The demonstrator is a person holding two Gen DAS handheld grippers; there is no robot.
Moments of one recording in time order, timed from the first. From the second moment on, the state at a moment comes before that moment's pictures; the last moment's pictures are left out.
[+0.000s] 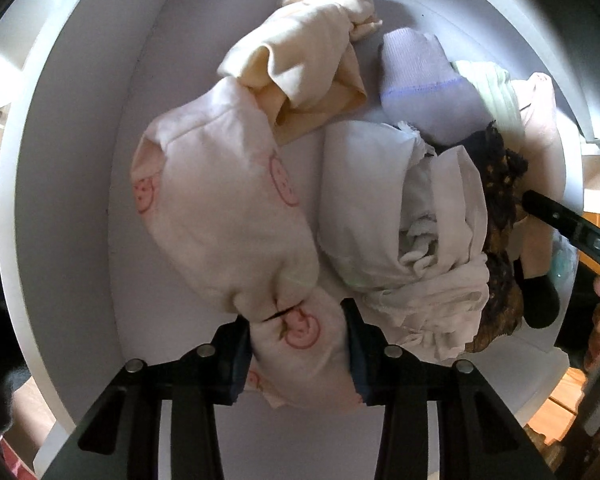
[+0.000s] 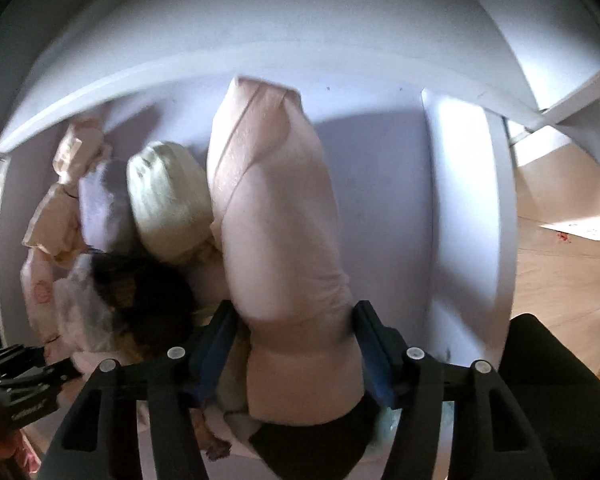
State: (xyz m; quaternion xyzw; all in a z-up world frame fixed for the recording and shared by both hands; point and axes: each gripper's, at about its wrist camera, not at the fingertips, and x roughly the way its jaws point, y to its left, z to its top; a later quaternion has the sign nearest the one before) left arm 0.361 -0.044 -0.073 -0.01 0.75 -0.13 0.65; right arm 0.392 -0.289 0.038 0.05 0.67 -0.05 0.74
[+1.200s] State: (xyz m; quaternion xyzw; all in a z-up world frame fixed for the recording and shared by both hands) left arm 0.345 -0.047 -0.041 -0.01 0.72 -0.16 0.67; right arm 0.322 -0.293 0.093 0.19 0.67 -0.01 0.72
